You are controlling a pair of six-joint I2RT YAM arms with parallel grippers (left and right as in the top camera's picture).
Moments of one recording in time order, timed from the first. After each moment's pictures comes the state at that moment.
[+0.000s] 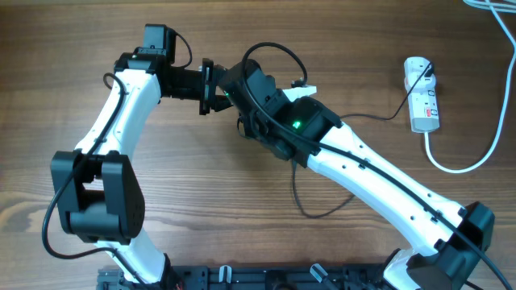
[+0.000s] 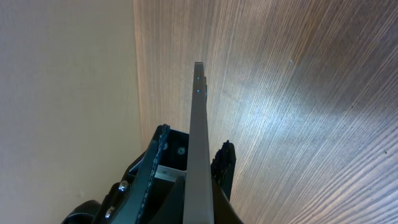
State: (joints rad) left arm -0.09 1.88 1.47 -0.88 1.35 -1.18; right arm 0.85 1.69 1.63 -0.79 0.32 2.06
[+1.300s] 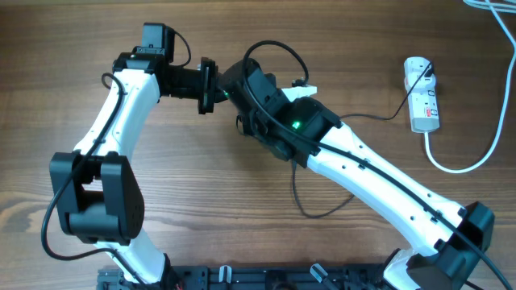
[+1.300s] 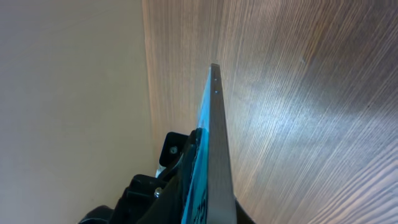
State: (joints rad) left arm -0.09 1.87 1.47 -0.87 1.31 -1.17; right arm 0.85 1.69 1.63 -0.77 0.36 2.08
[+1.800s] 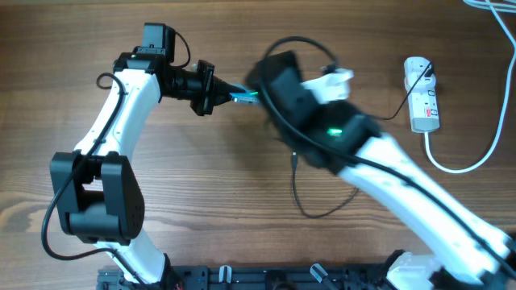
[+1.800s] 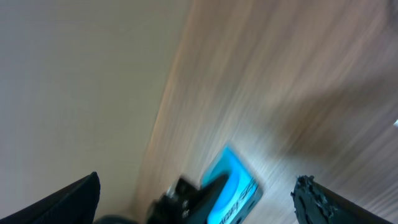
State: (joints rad) left arm -0.09 1.87 1.47 -0.87 1.01 -1.12; right arm 0.77 1.52 1.63 -0.92 0.51 1.71
